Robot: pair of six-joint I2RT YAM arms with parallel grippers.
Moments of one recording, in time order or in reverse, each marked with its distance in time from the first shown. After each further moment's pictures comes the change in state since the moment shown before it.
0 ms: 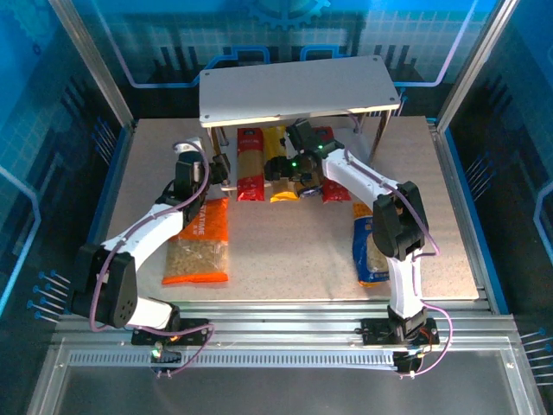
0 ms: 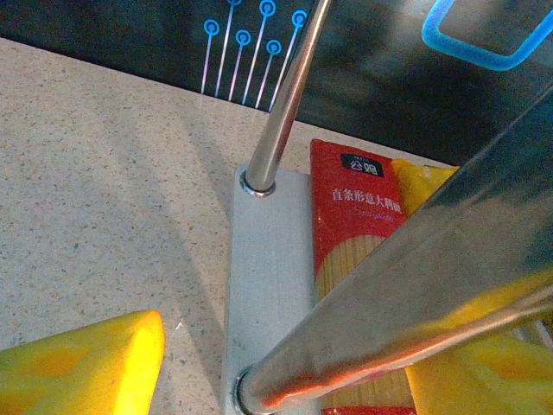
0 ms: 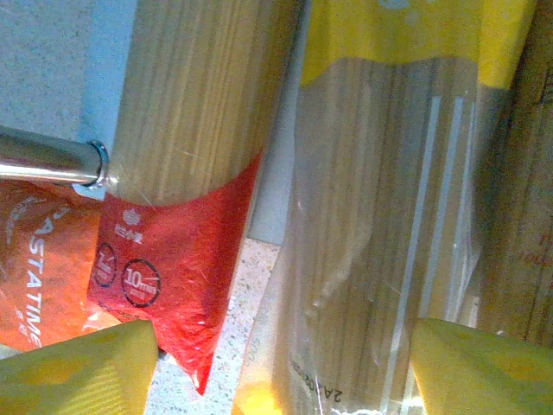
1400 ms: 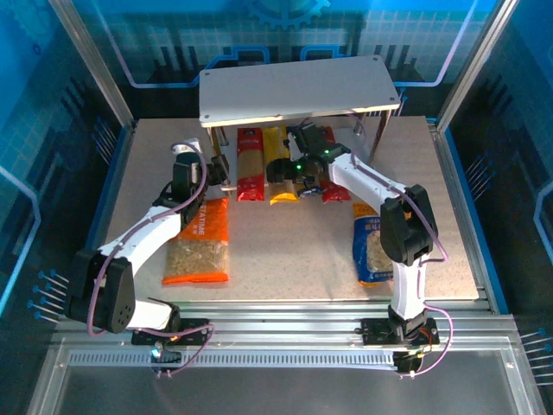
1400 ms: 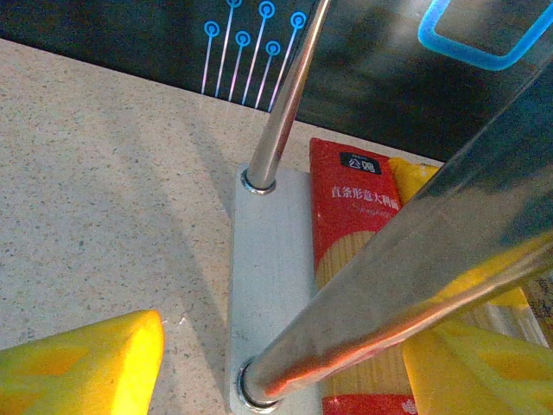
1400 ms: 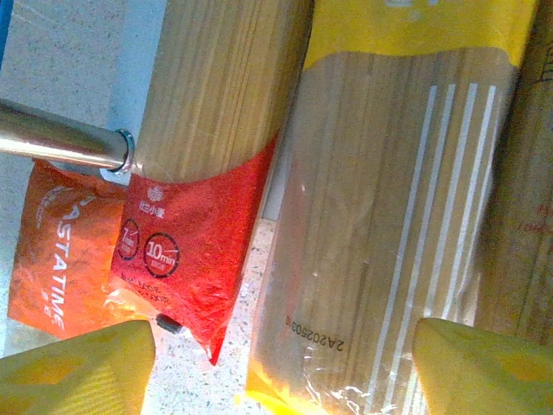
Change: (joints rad) left arm 0.005 -0.032 -0.013 -0.016 0.011 0.004; right arm -0.014 -0.079 -0.121 0.087 -0.041 -0.006
